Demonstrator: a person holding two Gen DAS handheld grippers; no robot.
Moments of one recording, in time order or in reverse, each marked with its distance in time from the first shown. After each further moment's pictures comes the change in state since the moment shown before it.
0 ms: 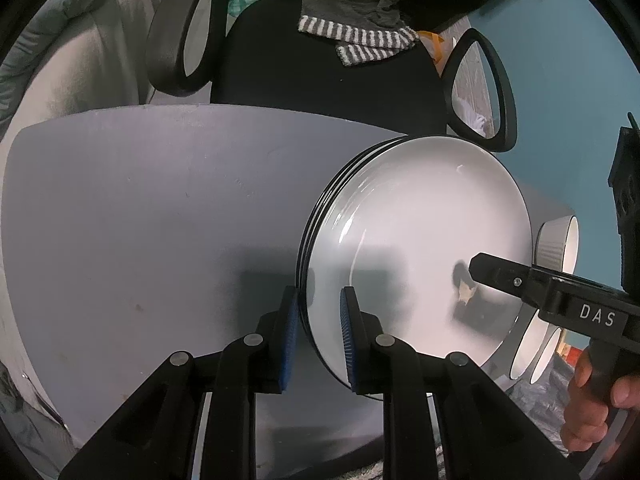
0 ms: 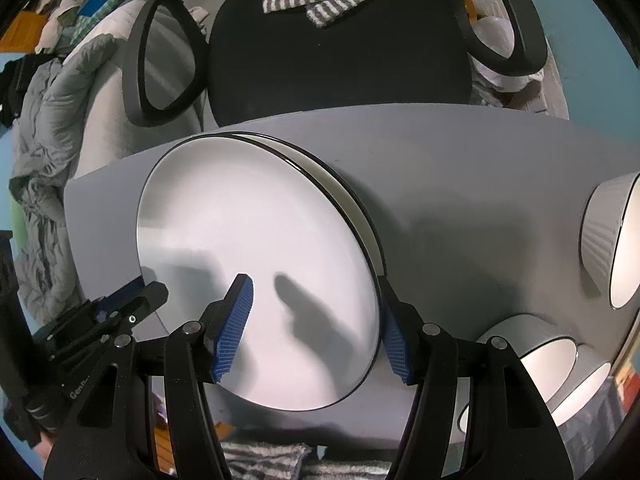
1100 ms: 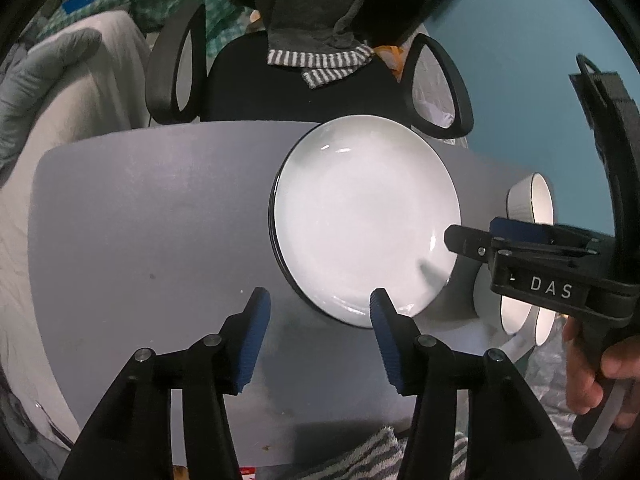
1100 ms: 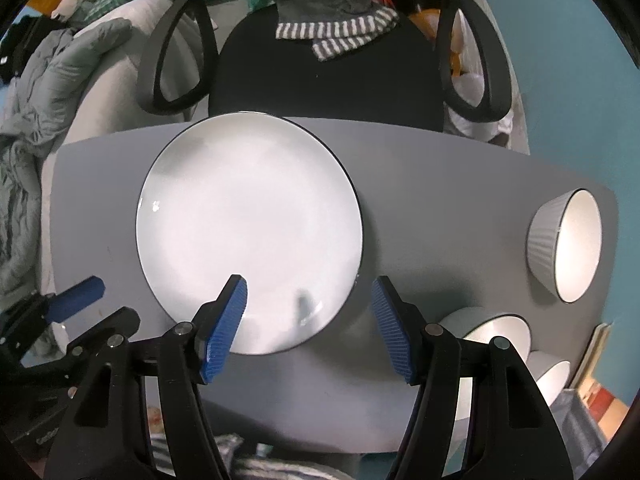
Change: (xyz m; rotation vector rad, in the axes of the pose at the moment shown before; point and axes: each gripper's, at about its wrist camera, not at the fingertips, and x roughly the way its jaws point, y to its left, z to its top) left arm -0.046 -0.029 -0.060 0.145 -0.130 0.013; right arm -0.028 0.027 -0.050 -0.154 -0.153 -0.172
